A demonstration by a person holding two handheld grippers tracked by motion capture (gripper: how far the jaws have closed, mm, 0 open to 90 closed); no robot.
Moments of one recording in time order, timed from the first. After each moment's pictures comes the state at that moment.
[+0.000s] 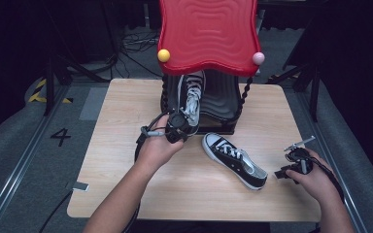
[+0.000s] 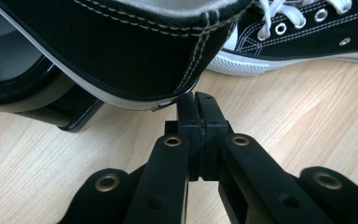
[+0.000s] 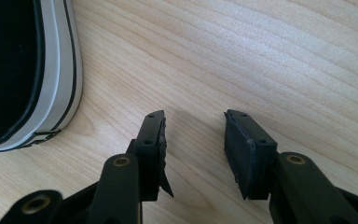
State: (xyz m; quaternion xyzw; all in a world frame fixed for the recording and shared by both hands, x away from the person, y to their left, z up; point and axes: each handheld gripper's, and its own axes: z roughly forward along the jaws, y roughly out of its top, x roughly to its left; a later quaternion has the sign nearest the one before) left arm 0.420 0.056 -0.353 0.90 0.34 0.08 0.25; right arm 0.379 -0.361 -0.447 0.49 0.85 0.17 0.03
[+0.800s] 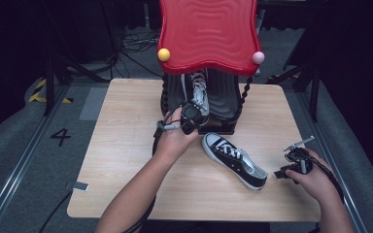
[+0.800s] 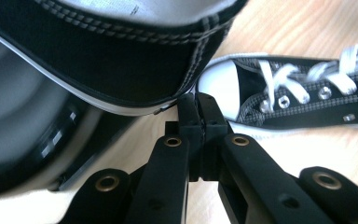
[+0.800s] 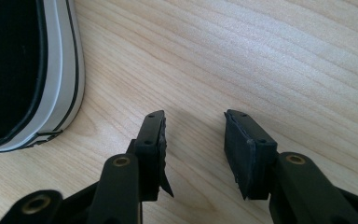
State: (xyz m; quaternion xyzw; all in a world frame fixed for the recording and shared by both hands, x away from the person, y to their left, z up) left arm 0.451 0.017 -0.353 0.88 0.36 0.09 0.28; right arm 0.379 -0.361 -0.447 0.49 0.85 0.17 0.03
